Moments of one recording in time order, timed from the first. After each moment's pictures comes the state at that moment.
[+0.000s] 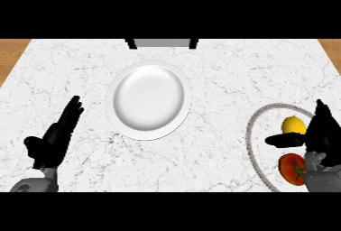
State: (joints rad) left arm -0.05 0.28 -0.01 -1.36 0.09 0.02 -0.11; right arm -0.15 -0.45 0.19 -1.63 0.72 -0.21 1.17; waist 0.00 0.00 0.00
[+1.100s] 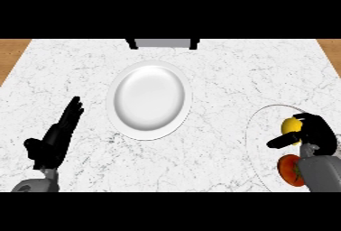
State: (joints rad) left arm -0.05 0.24 0.02 -1.36 0.05 -0.02 -0.13; right arm -0.21 -0.35 0.03 -1.31 0.73 -0.11 0.99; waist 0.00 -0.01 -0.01
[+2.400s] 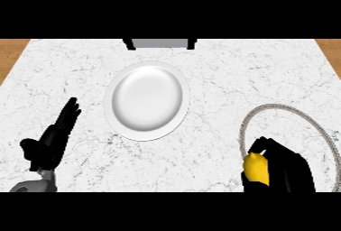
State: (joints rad) left arm -0.04 0.23 0.06 -1.37 0.03 -0.04 -0.11; right arm 0.12 -0.33 0.46 -1.97 1.05 -0.10 0.79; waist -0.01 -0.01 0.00
